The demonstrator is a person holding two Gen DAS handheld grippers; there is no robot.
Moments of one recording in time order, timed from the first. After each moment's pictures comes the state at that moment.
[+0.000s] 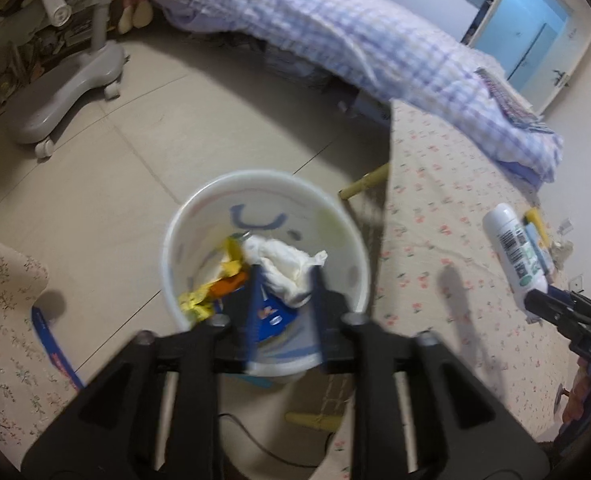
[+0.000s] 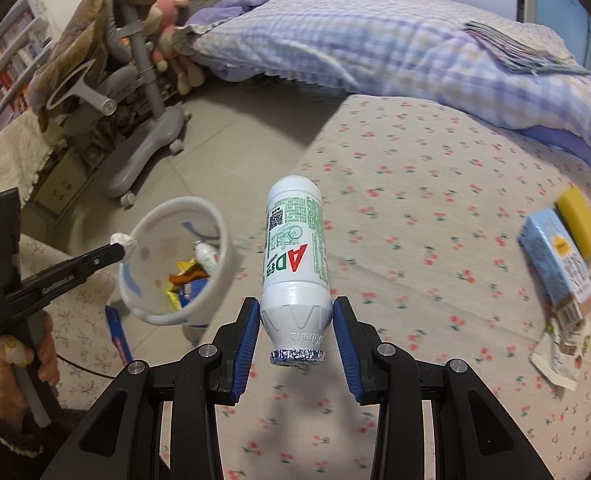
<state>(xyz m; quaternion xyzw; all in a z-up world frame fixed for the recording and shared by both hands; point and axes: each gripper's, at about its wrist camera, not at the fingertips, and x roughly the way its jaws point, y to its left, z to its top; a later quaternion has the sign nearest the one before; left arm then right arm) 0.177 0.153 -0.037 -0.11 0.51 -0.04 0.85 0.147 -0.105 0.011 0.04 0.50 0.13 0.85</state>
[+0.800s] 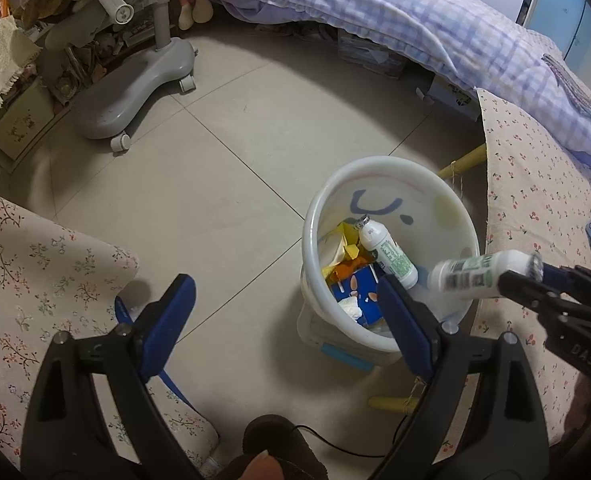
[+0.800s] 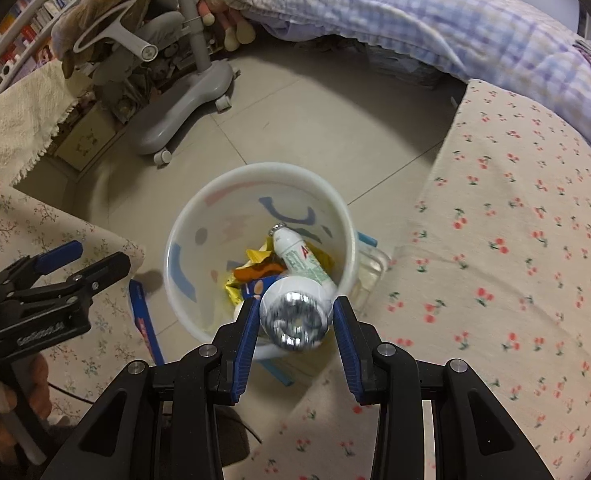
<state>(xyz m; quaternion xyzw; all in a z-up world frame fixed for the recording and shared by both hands) 0.166 0.206 -0.036 -0.04 0.53 0.06 0.85 0.189 0.028 -0.037 0.01 0.54 0.19 0.82</state>
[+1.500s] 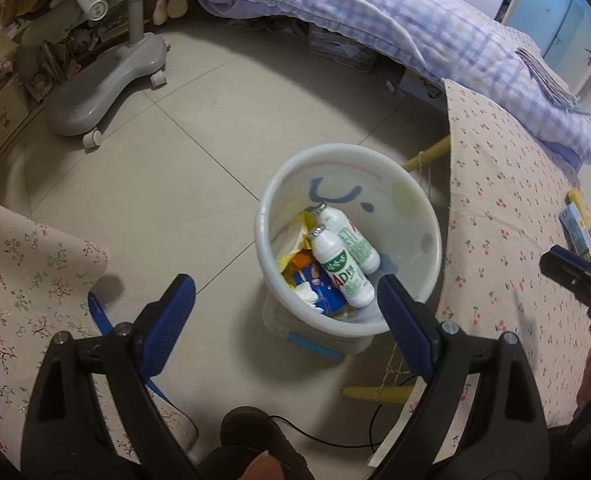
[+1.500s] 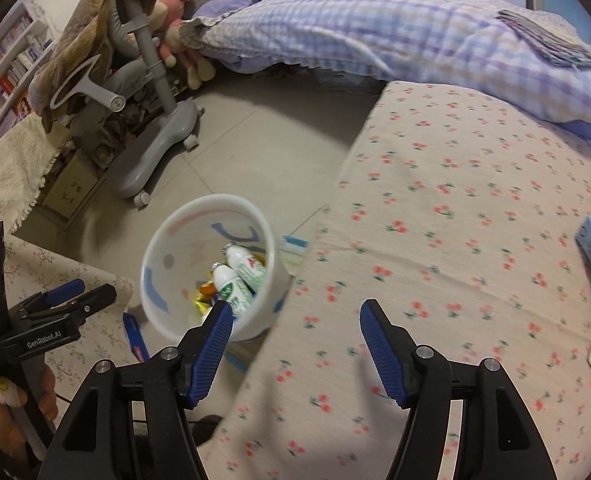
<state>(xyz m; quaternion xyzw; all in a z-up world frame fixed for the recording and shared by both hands) 0.159 0.184 -0.035 -0.05 0.54 0.01 0.84 0.162 -0.063 -0.008 0.06 0.51 0.13 0.85</state>
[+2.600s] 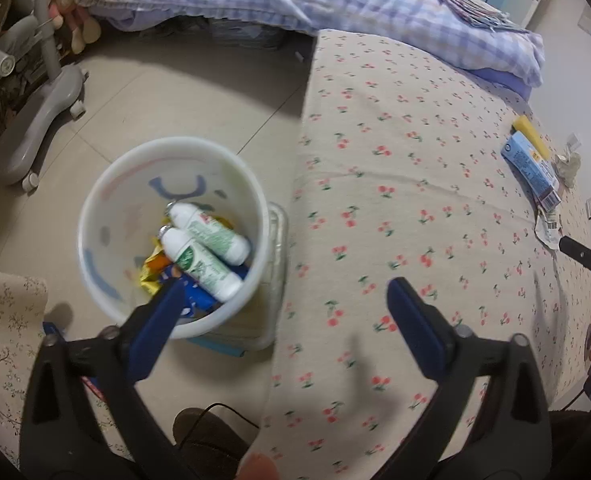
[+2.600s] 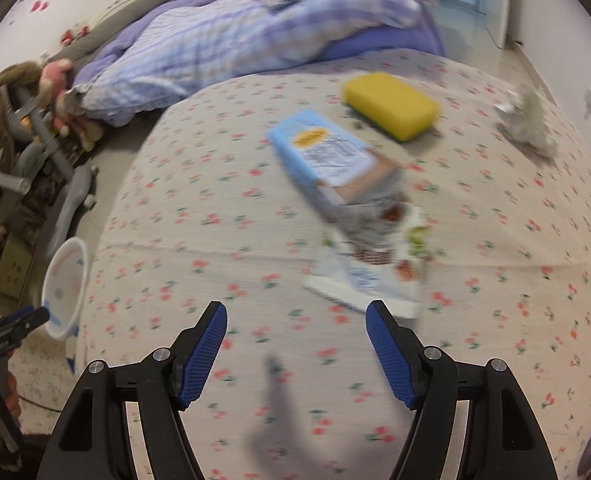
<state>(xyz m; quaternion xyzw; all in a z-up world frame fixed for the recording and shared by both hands) 0.165 0.039 -0.037 0.01 0.55 -0.08 0.83 0.088 -0.318 -0.024 0.15 0.51 -0.04 0.85</state>
